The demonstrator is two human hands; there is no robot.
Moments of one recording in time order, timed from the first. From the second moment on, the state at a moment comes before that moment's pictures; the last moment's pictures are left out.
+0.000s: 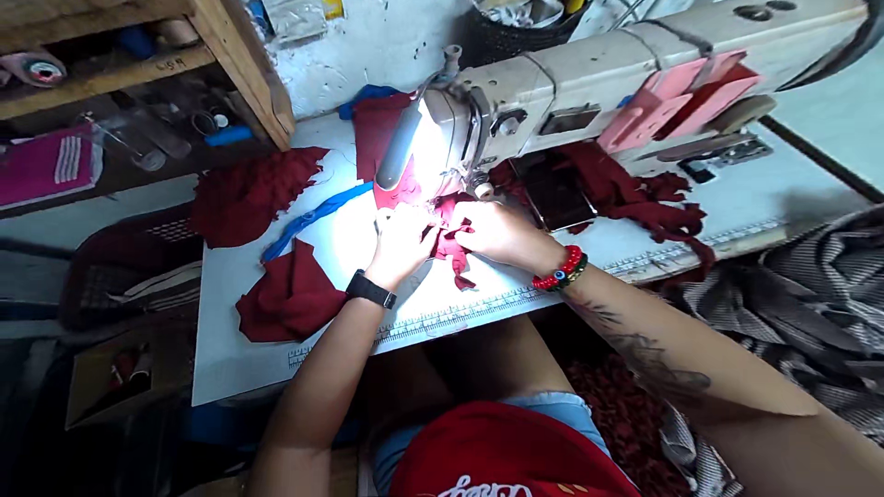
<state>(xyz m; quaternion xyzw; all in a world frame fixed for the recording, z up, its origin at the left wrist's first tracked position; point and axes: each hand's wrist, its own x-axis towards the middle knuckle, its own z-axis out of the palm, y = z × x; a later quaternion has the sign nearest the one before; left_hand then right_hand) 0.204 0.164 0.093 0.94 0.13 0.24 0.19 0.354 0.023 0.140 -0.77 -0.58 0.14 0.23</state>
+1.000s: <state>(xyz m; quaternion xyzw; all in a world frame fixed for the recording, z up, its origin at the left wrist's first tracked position) 0.212 0.161 0.085 0.94 0.13 0.26 0.20 0.333 0.012 0.132 -0.77 -0.55 0.11 0.31</state>
